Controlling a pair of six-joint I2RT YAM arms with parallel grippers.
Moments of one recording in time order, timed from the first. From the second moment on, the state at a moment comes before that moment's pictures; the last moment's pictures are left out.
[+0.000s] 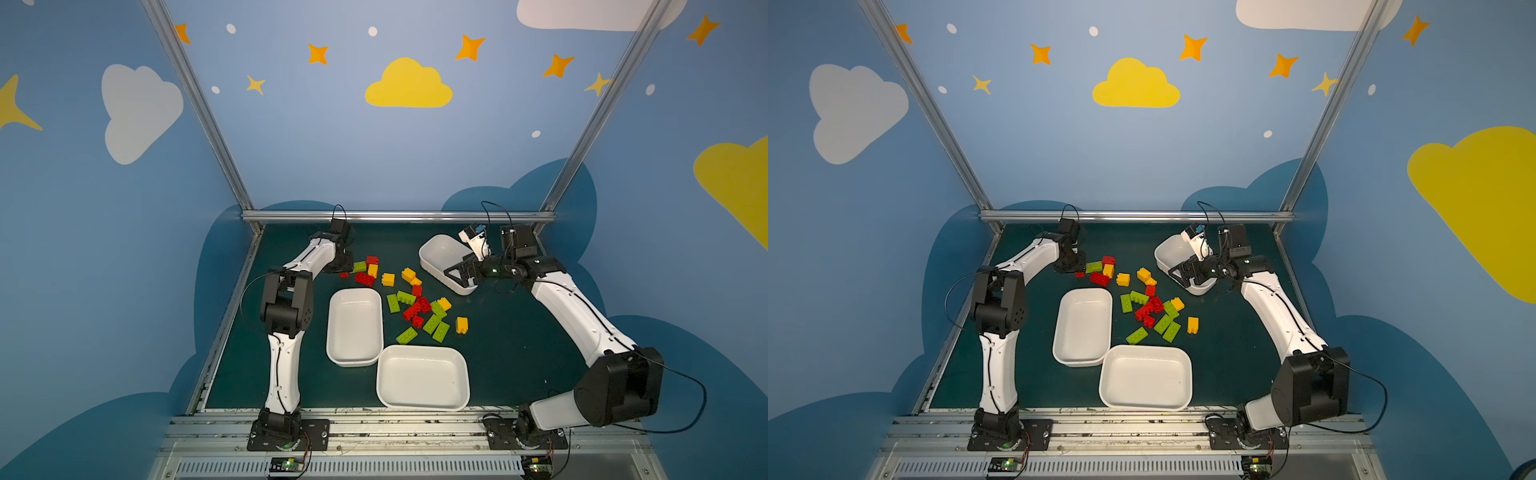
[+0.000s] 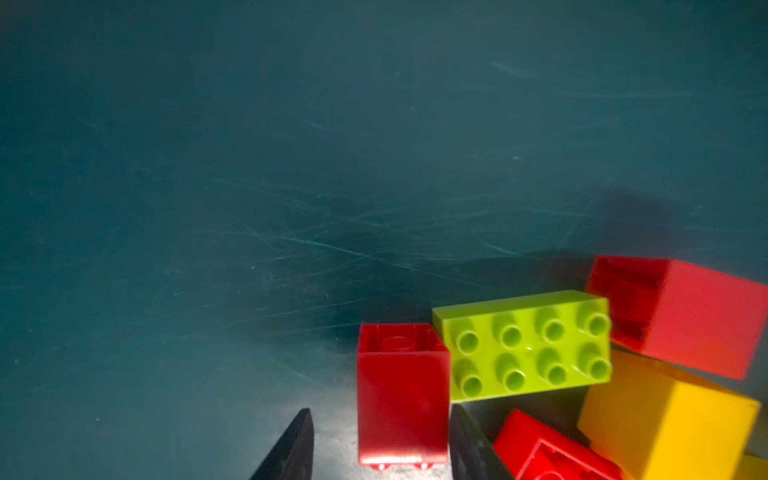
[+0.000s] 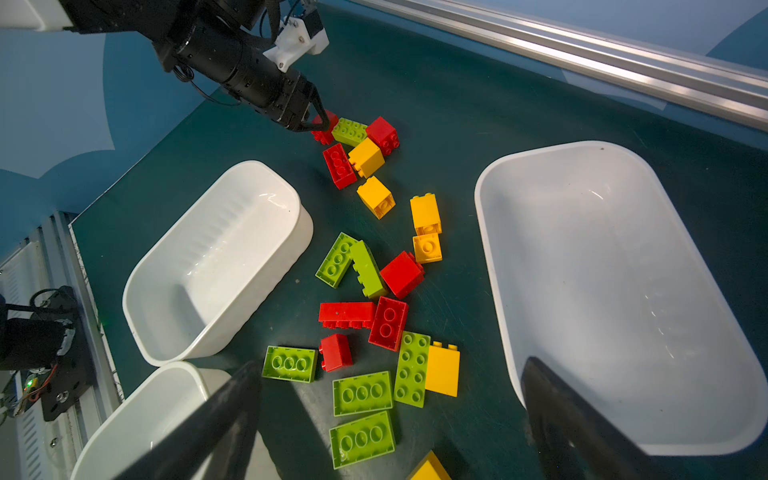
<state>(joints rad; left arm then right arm) -0.18 2.25 1.83 -0.78 -0.09 -0.30 0.26 1.46 1.29 -0.61 -0.57 -0.22</state>
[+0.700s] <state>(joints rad) -0.17 2.33 1.89 -0.80 -0.04 -0.27 0.26 1.46 1.29 -0.61 -0.57 -0.22</state>
